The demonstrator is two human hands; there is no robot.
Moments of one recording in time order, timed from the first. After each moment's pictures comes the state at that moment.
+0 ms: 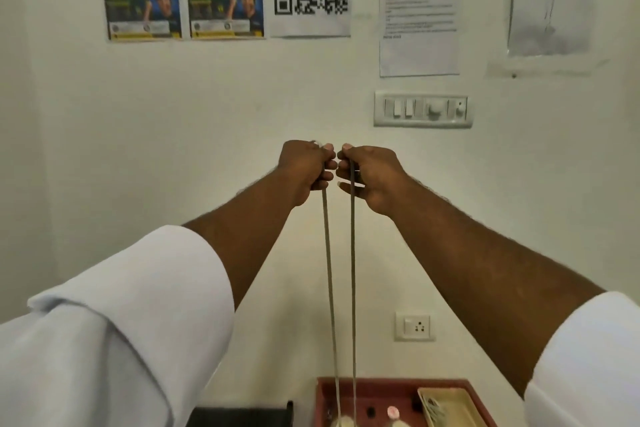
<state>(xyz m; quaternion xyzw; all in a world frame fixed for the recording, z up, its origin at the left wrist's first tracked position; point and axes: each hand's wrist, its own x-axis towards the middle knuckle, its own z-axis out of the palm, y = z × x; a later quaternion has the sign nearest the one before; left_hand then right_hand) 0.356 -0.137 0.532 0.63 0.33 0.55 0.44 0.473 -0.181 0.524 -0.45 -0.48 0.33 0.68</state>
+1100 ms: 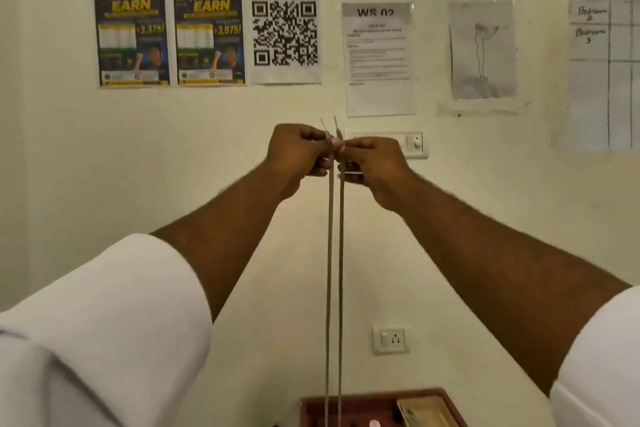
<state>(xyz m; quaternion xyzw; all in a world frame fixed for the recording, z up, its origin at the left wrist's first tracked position) 0.347 -0.224 0.590 0.70 0.21 0.58 0.36 0.482 -0.271 0.575 -0.42 -0.56 0.18 0.69</state>
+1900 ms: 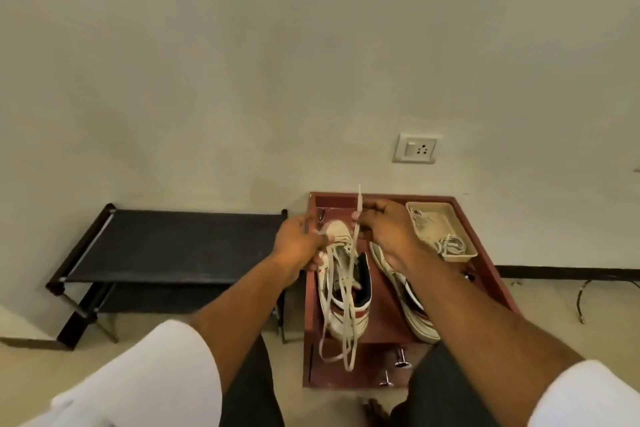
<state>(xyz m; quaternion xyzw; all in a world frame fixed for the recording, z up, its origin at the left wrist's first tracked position) 0.341 -0.161 0.125 0.55 0.53 0.28 0.58 0.504 -0.195 0.140 -0.63 -0.35 0.42 0.56</state>
